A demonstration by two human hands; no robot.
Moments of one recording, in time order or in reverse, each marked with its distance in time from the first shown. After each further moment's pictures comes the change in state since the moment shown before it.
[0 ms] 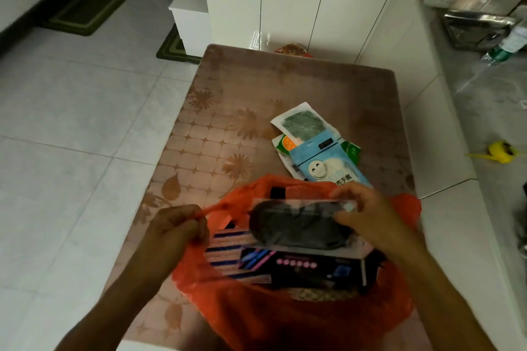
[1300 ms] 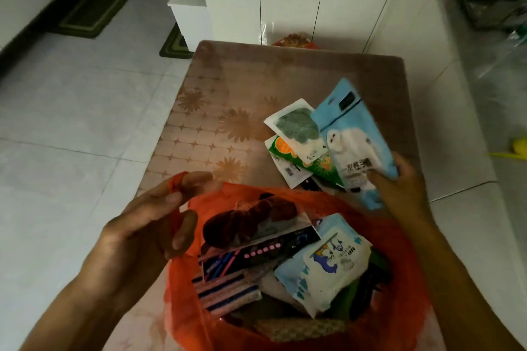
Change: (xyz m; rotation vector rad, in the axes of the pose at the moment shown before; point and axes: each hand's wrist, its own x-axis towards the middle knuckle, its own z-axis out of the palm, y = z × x) left_hand 0.022 0.052 0.059 -0.248 -0.090 0.045; right_hand 0.094 0.051 -0.067 0.279 0.439 -0.124
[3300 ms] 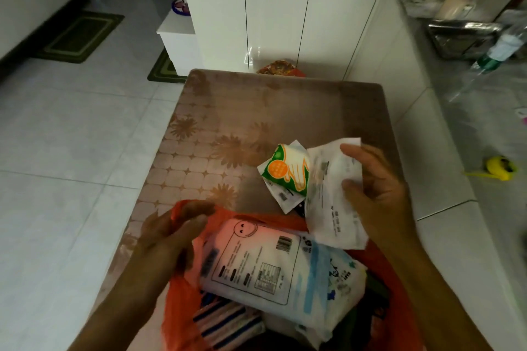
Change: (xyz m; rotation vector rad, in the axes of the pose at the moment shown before) left_hand 0.030 -0.002 0.002 0.519 0.219 -0.012; right_hand -0.046 -0.085 0.023 0.092 -0.120 -0.447
